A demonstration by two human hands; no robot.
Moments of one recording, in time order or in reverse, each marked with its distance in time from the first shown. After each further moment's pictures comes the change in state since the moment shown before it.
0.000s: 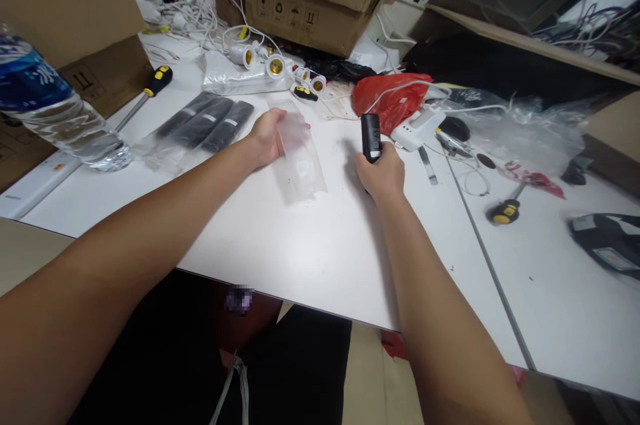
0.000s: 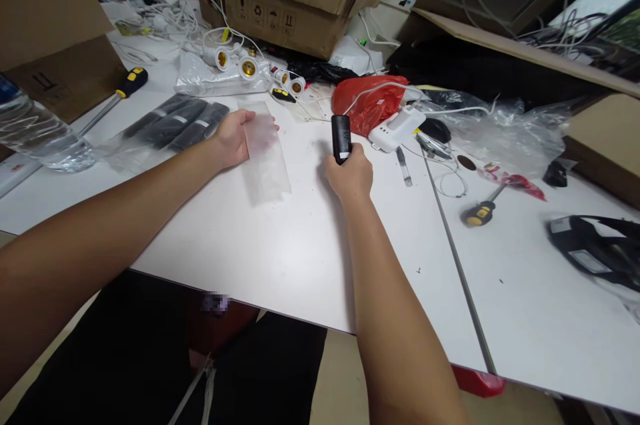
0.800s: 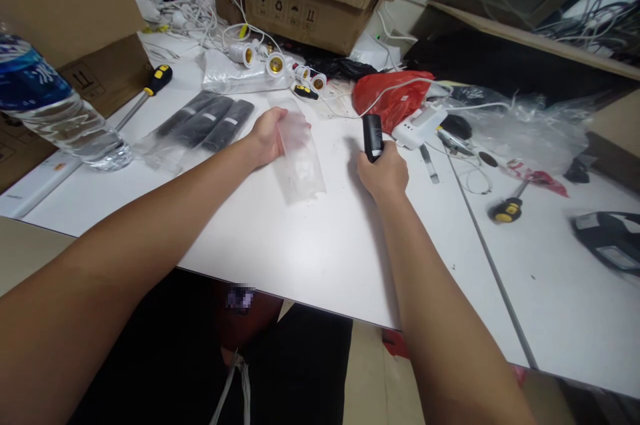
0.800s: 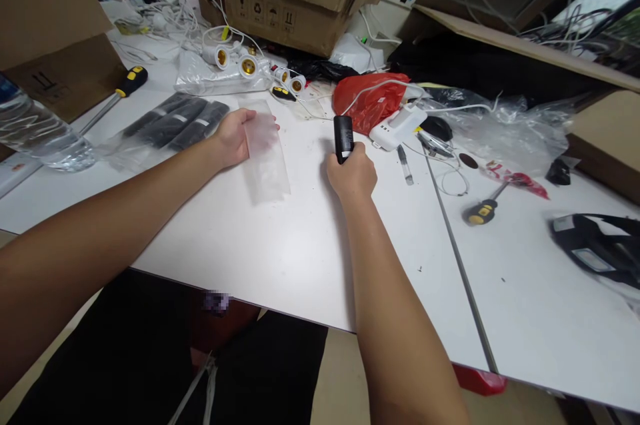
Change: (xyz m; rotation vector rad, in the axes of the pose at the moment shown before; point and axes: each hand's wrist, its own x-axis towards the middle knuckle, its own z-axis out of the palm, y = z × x) left_hand -0.002 -0.001 0.001 0.012 -0.017 0.005; right_hand -0.002 -0.003 -0.003 -0.112 -0.012 0.017
